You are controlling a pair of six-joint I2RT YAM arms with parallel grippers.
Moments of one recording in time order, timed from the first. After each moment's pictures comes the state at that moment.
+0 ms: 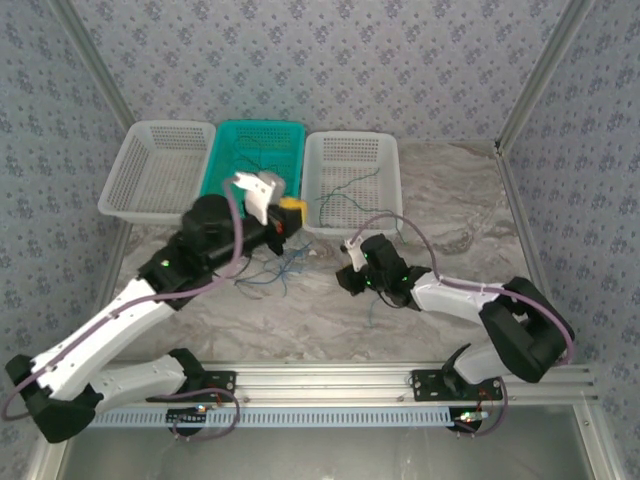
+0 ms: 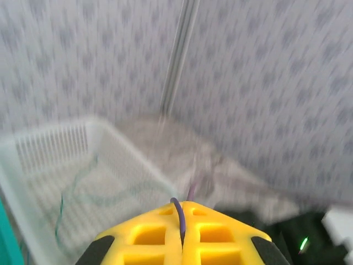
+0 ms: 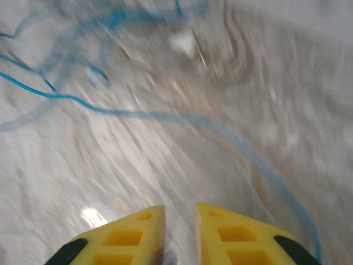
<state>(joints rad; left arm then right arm) -0.82 0.98 1.18 -0.23 0.07 -0.25 0.70 1.43 0.57 0.06 -0.14 0.19</state>
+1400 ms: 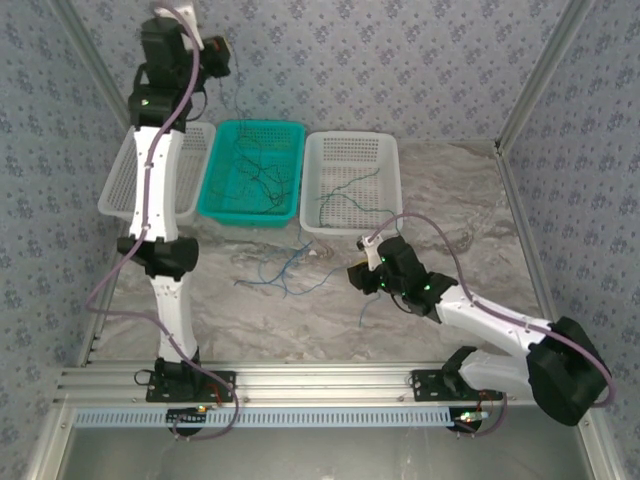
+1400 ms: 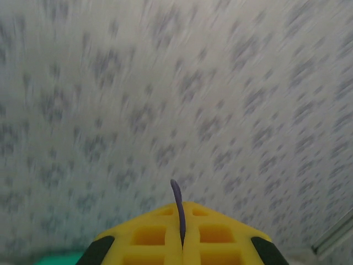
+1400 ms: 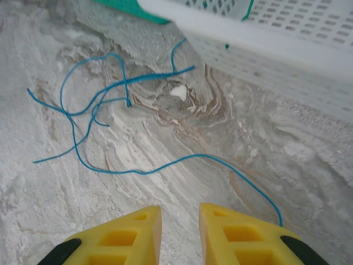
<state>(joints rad) -0.16 2.20 2.87 -0.84 0.15 -0.35 0.70 1.12 0.56 -0.07 -0.07 0.24</state>
